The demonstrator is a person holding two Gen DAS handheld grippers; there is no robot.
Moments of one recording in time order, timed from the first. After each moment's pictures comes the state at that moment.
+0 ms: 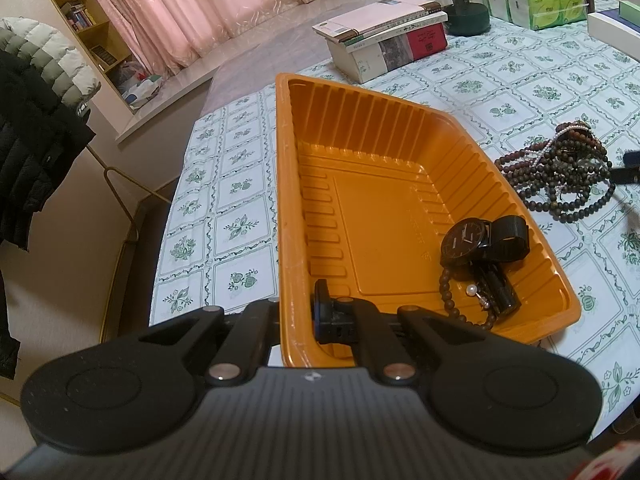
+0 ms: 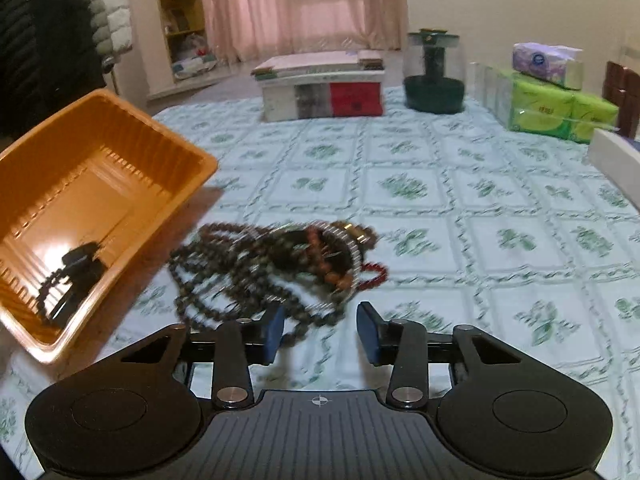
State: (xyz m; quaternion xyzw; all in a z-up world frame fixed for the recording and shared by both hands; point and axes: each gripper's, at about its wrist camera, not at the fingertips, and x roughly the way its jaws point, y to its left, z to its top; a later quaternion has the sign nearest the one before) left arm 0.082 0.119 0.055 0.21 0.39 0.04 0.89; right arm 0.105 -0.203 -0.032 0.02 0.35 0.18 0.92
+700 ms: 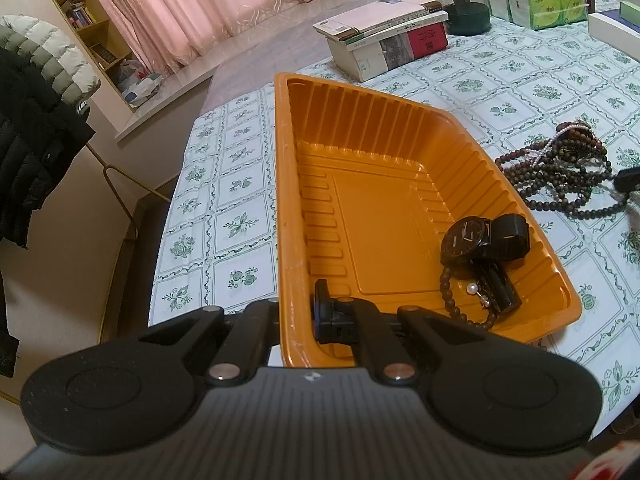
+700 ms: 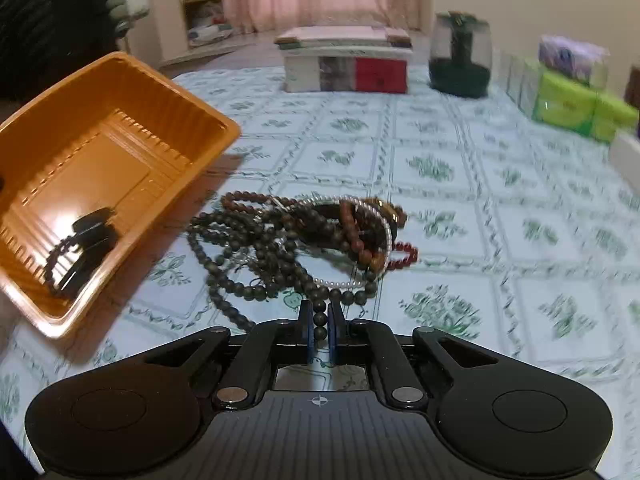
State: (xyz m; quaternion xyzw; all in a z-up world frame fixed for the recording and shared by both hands) left arm 0.081 0.120 0.053 0.21 0.39 0.04 0.89; right arm 0.104 -0.184 -0.028 -0.03 0.38 0.20 0.90
